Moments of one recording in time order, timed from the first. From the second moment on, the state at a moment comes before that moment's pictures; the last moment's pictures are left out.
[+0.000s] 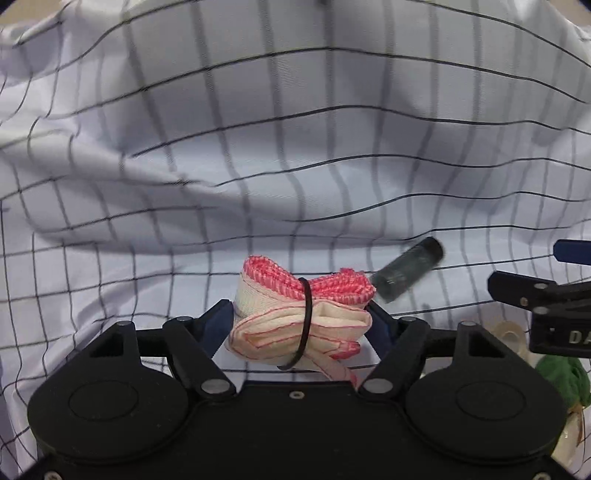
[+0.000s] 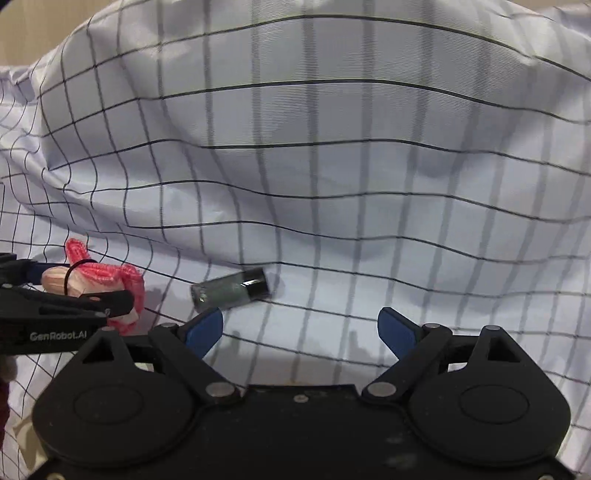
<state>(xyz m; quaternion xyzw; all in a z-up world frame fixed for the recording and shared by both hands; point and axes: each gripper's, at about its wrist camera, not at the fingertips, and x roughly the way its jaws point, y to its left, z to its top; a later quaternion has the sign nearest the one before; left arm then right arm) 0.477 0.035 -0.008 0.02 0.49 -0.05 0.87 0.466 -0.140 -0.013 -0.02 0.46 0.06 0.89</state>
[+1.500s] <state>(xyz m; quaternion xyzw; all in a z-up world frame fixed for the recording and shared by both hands) 0.492 0.053 -0.048 0.02 0.49 -0.05 0.87 0.514 -0.113 -0.057 -0.04 0.49 0.10 0.87</state>
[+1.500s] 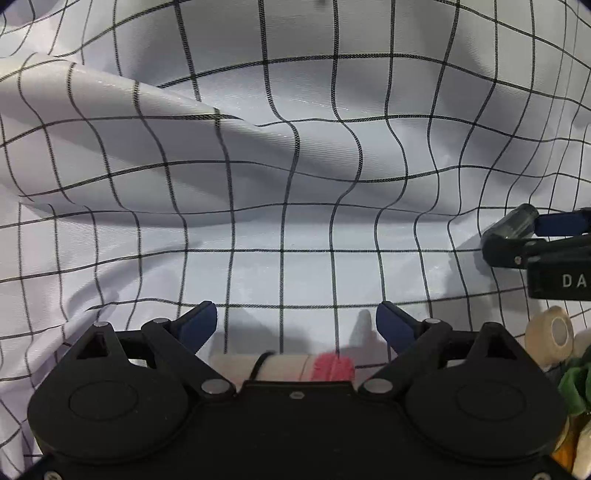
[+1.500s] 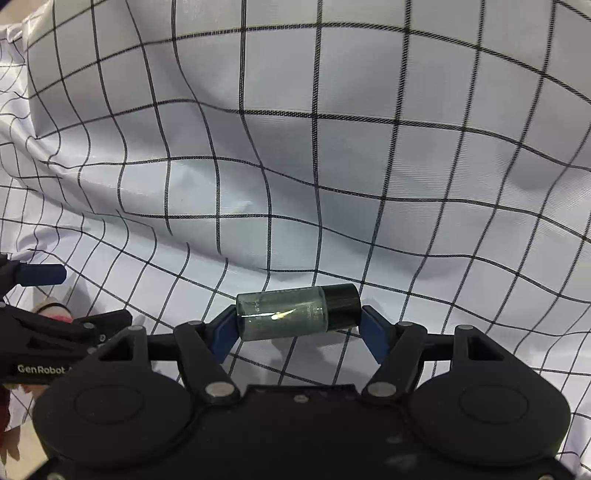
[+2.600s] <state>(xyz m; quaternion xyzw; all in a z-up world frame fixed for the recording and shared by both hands) 0.461 0.088 -0.047 -0.02 0.52 -0.05 0.85 0.500 -0.120 -0.050 -0.03 0.50 0.09 0.86</state>
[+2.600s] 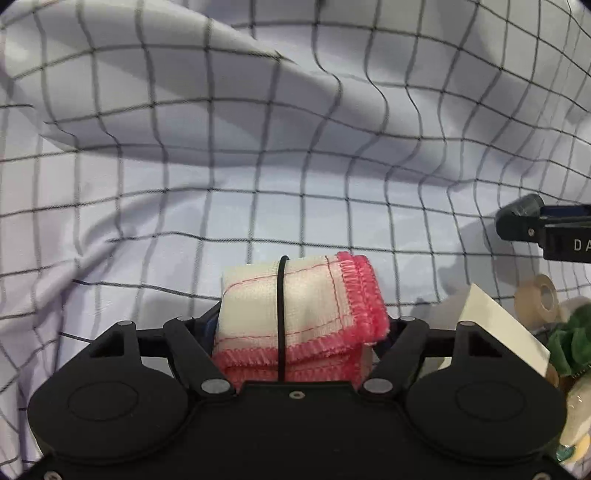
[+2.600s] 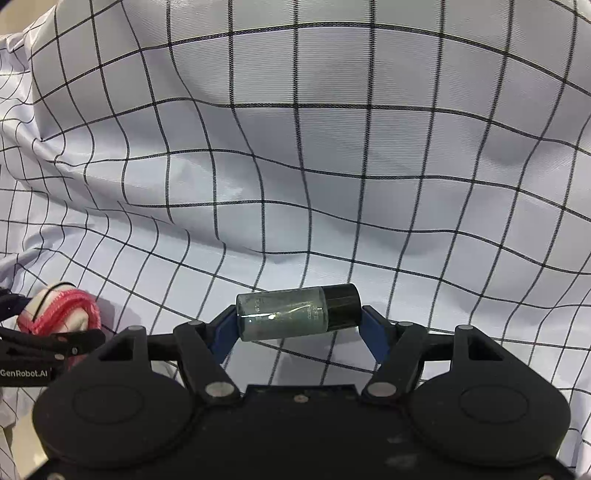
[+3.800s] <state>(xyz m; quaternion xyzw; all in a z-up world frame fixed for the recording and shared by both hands) 0.282 0.195 0.011 -0.07 0.41 0.13 0.90 0.371 0.062 -0.001 -0.10 0.43 0.32 0.84</state>
